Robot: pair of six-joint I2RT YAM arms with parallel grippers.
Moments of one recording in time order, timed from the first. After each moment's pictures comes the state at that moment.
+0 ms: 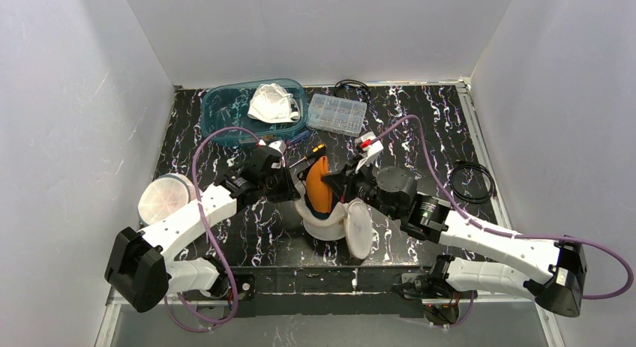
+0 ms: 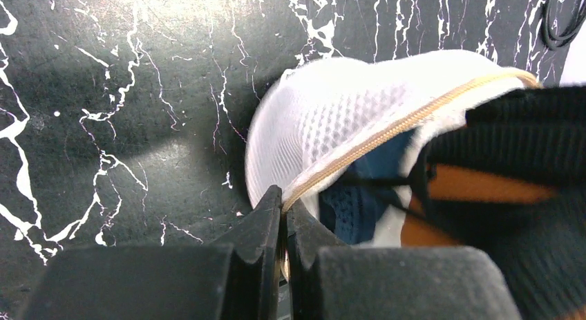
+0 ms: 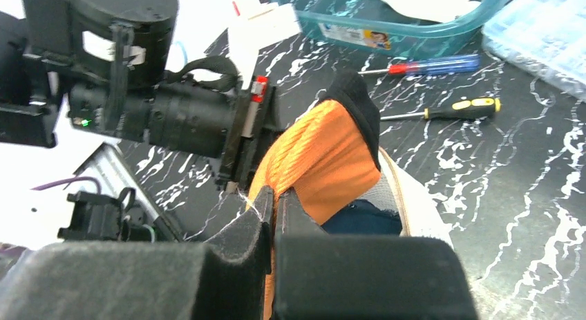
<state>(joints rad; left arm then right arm) -0.64 1.21 0.85 -0.48 0.09 -0.72 1.09 1.00 0.80 0.04 0.20 0.44</state>
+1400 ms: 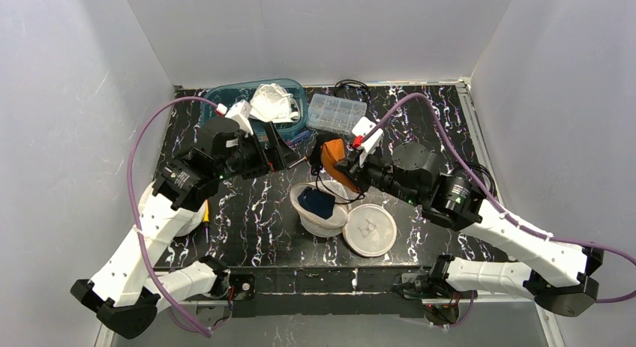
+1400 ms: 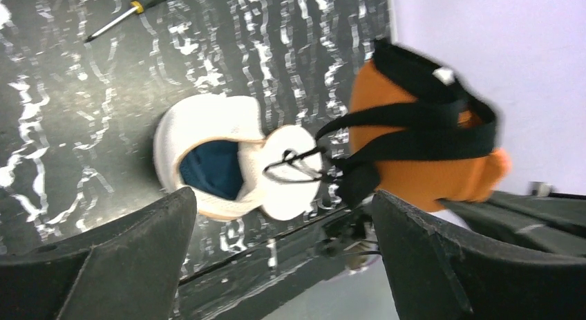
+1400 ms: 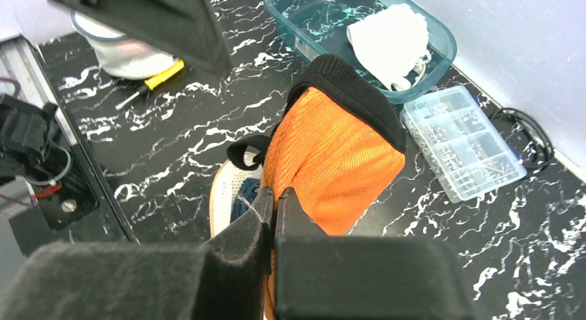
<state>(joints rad) -0.59 1.01 1.29 -0.84 0.07 -0.73 1.09 1.00 1.18 -0.39 0.14 -0.03</state>
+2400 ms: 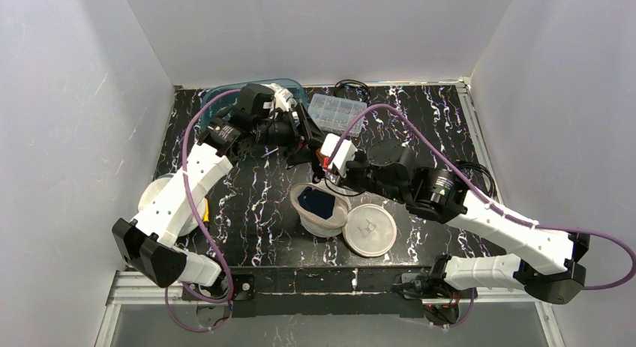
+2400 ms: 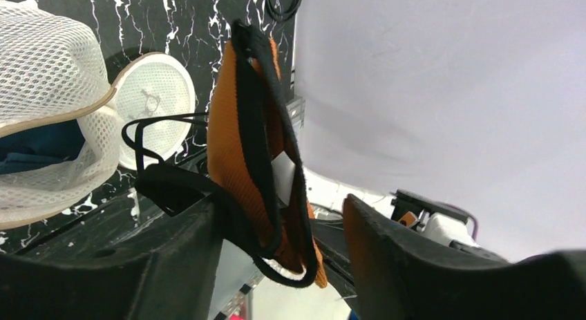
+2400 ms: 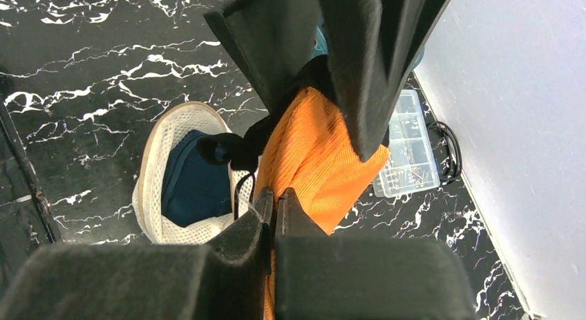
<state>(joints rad) -0.55 1.39 1.51 -0.76 0.55 -1.05 1.14 1.11 1.30 -0.56 0.17 -0.38</state>
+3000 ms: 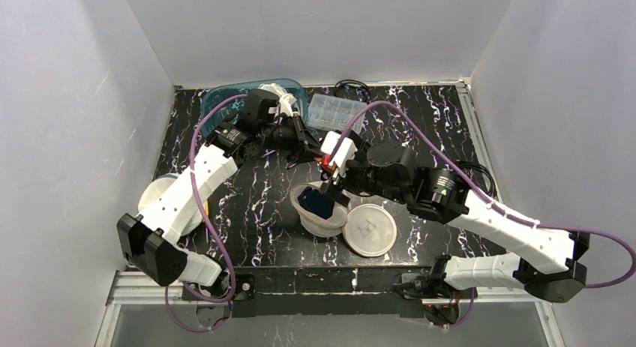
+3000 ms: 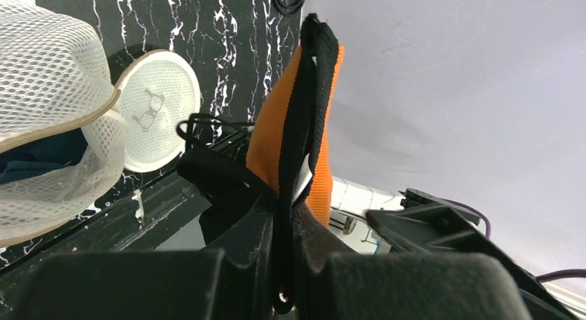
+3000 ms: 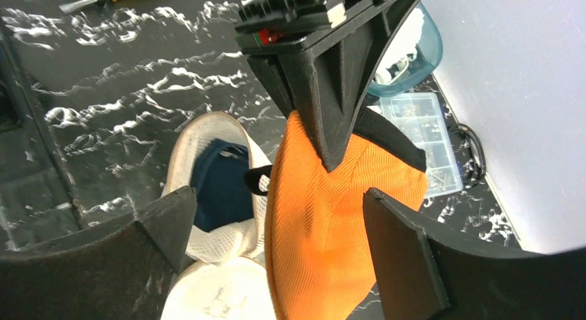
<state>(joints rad) -0.57 1.40 1.44 -0.68 0.58 -1.06 1.16 1.13 1.31 -0.58 0.17 -0.33</state>
